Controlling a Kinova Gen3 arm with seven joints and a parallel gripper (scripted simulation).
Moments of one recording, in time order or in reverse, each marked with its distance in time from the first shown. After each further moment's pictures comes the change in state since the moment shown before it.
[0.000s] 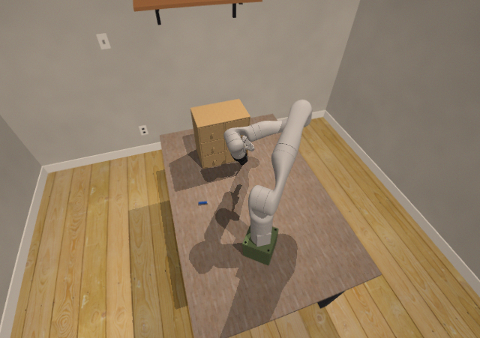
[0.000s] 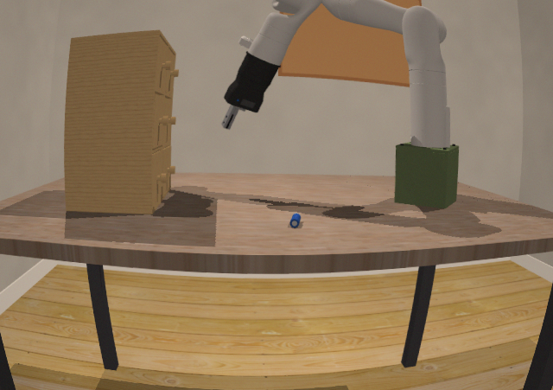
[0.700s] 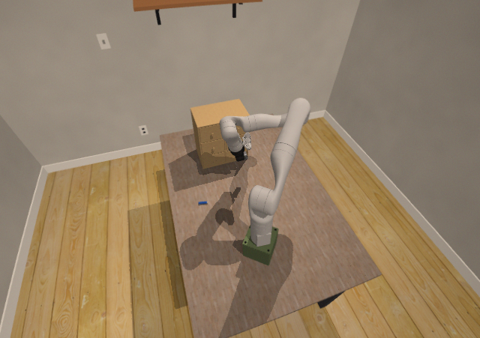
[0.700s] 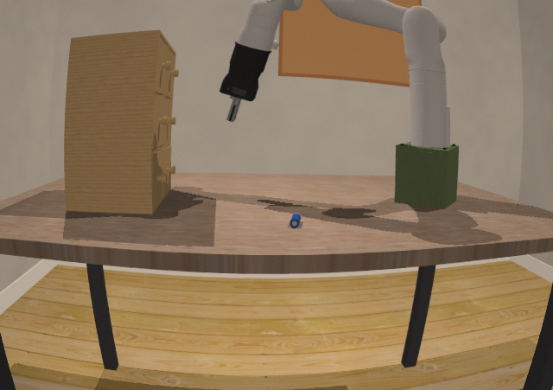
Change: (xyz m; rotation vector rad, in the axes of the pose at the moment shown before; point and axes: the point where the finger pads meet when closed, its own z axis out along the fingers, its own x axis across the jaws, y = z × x) arm 0.002 -0.001 -0.018 0.000 0.141 0.454
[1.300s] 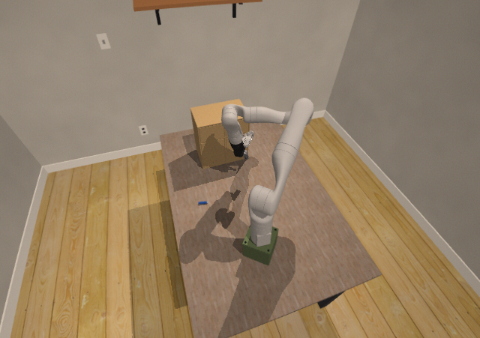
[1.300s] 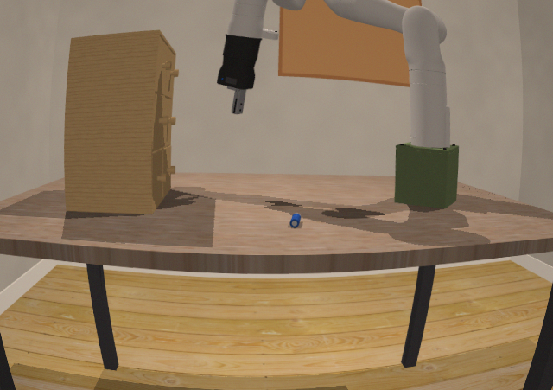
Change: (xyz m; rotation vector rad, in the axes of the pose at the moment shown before) arm 0.006 -0.004 -0.018 -0.001 0.147 0.465
